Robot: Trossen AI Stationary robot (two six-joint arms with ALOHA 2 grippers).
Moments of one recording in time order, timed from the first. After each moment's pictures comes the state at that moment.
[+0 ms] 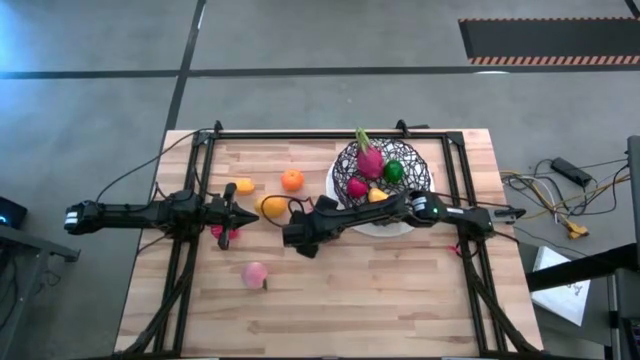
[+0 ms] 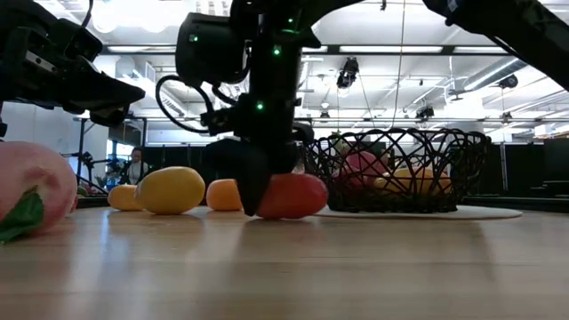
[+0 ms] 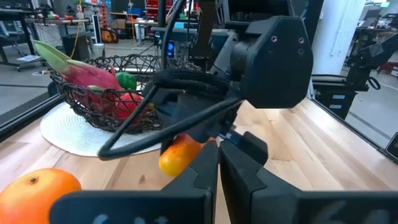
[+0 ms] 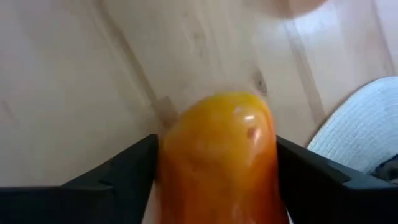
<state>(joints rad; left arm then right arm) 0.04 0.22 0.00 0.10 0.06 -0.05 0.09 2.46 2.11 -1.09 0.42 0.47</state>
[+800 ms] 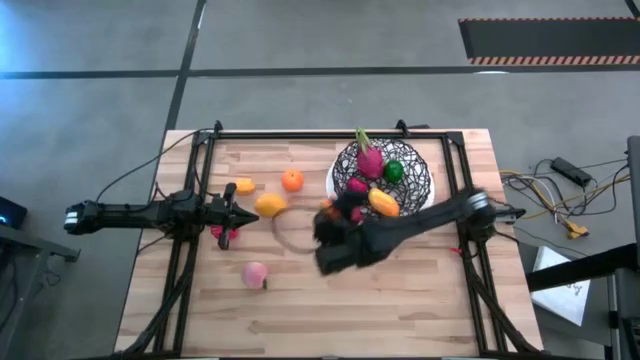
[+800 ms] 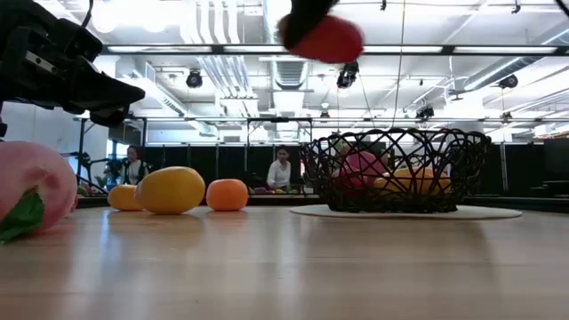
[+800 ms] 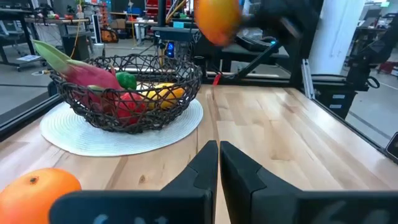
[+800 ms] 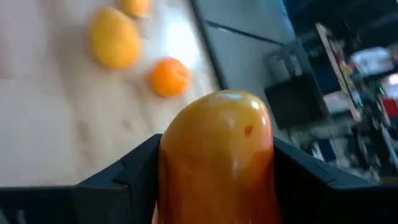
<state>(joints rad) 0.04 0.22 0.00 0.10 0.06 -0.05 0.32 2.03 1.97 -1.19 0.94 0.29</state>
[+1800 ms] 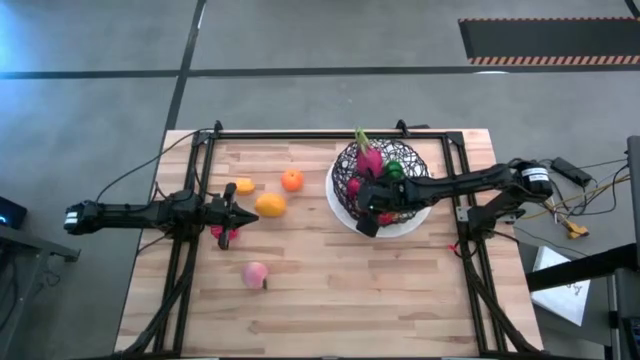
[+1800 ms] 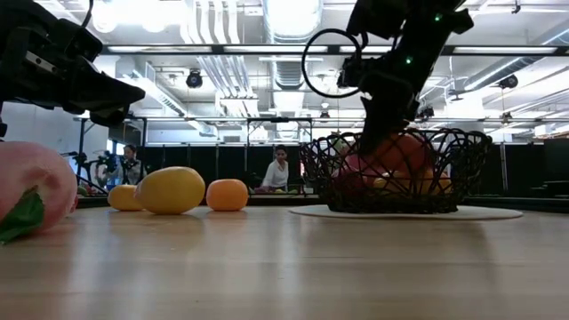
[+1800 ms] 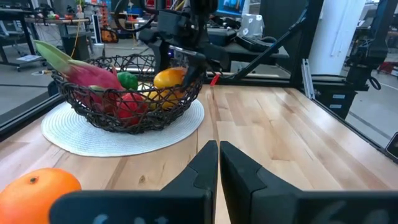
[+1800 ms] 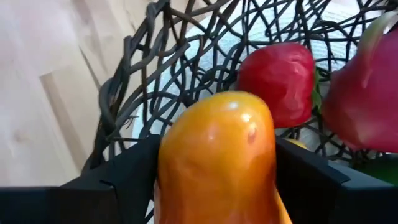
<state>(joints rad) 0.04 0.22 0.00 0.10 0.06 -0.05 -0.03 1.53 1.00 -0.57 0.25 0.31</state>
